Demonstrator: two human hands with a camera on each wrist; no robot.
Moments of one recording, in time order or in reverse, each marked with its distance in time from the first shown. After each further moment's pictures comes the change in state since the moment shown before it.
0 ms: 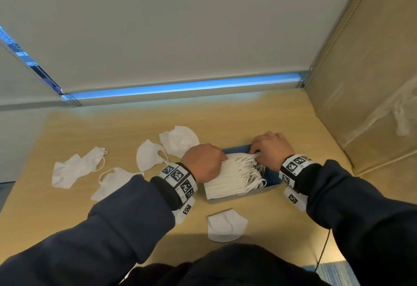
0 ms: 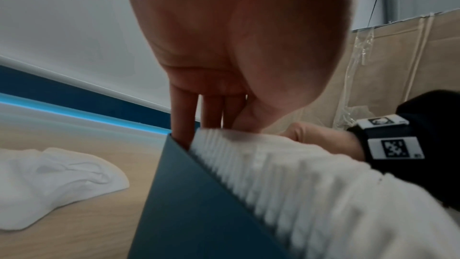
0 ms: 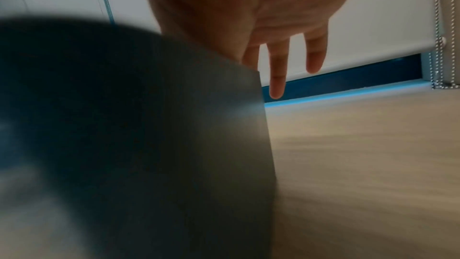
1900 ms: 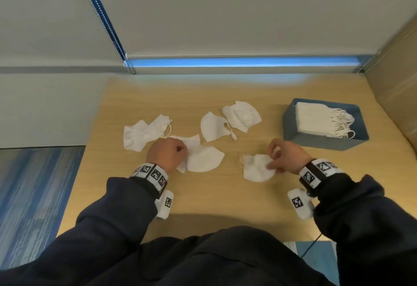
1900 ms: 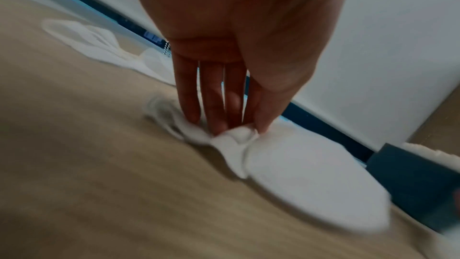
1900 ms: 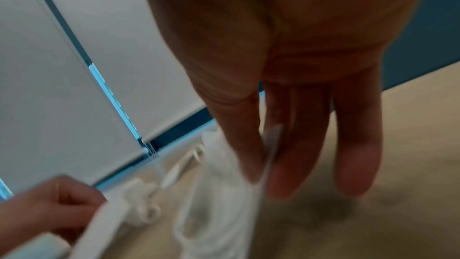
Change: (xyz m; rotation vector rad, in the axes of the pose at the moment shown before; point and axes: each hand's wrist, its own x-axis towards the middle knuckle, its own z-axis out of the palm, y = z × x) left_hand -0.193 -0.239 0.068 -0.382 0.254 -0.521; right_hand -0.006 -0.193 0.022 0.676 -0.237 0.358
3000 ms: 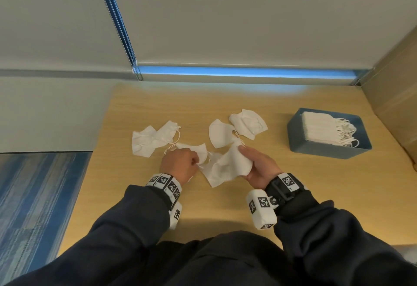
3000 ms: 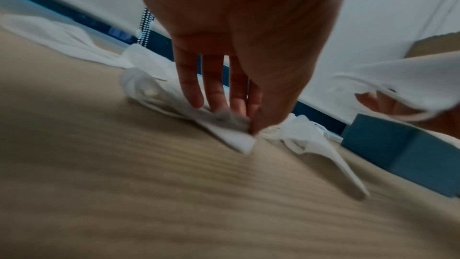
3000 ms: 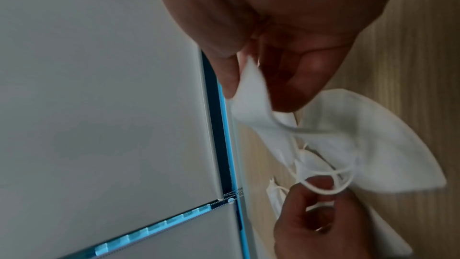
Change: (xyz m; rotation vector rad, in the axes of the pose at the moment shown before) left_hand 0.001 -0.015 0.018 0.202 0.053 0.185; right_hand -0.009 -0.095 0.086 1.435 -0.046 0.239
